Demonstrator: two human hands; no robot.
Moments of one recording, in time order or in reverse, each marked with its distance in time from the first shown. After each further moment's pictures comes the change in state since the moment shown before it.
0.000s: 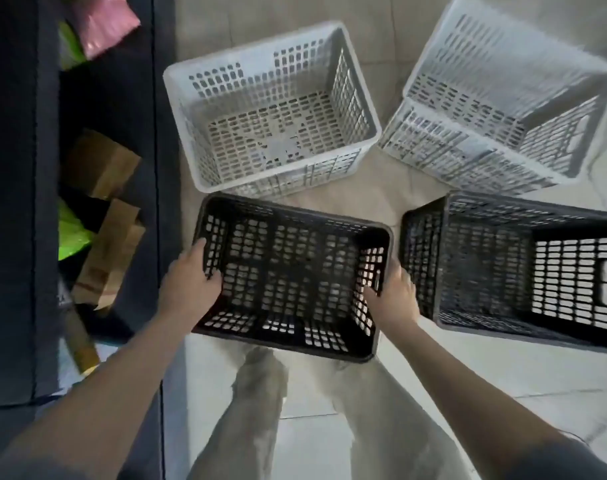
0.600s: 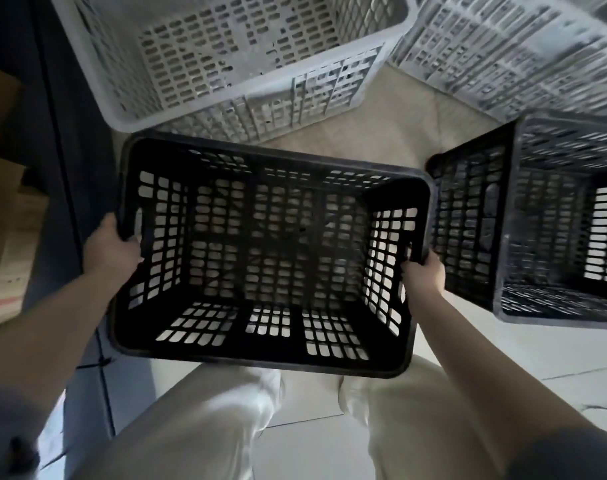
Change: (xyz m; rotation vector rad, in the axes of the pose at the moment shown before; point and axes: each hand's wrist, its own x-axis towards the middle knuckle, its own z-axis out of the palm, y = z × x) left_hand 0.158 -0.112 0.126 -0.075 0.075 -0.331; right_hand 0.151 0.100 0.132 0.560 0.213 0.467
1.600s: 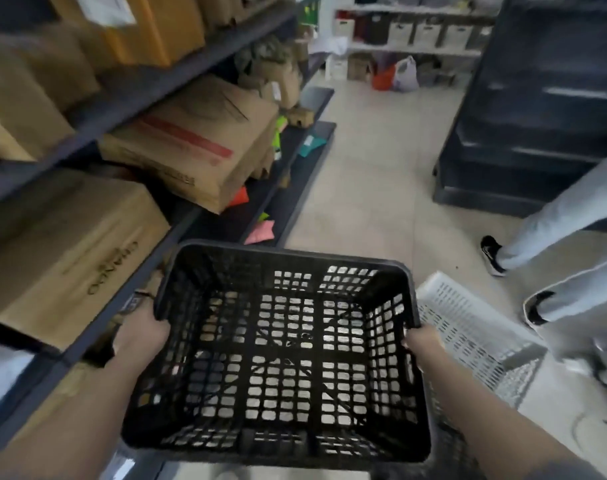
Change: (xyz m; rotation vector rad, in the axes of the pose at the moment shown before) left_hand -0.465 0.054 -0.437 -0.320 0.387 -0.152; right_hand -0.319 -0.300 -0.392 -0.218 -0.324 -0.670
